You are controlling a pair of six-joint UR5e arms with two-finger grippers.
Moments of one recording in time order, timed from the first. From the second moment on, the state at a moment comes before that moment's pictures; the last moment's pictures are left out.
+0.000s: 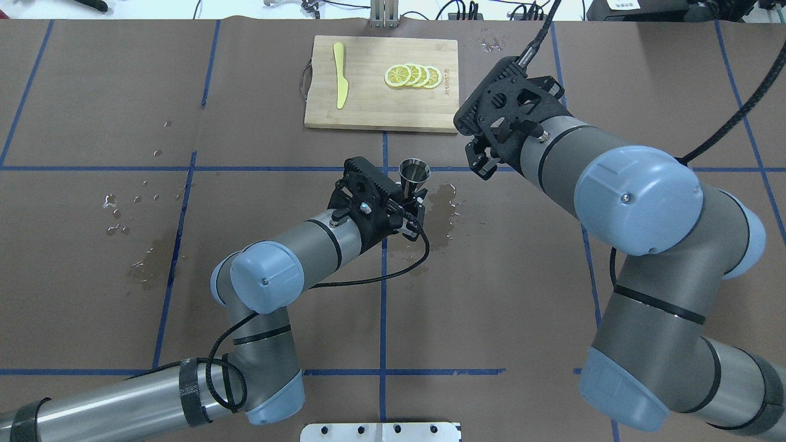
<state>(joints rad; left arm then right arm) -0.36 -2.25 -1.47 -2.65 -1.27 -0.56 0.54 -1.11 2.11 -1.40 1.23 0.20</state>
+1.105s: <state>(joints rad) -0.36 -2.26 -1.46 -2.67 -1.27 -0.56 0.46 -0.96 2.06 -1.60 1.09 0.00</state>
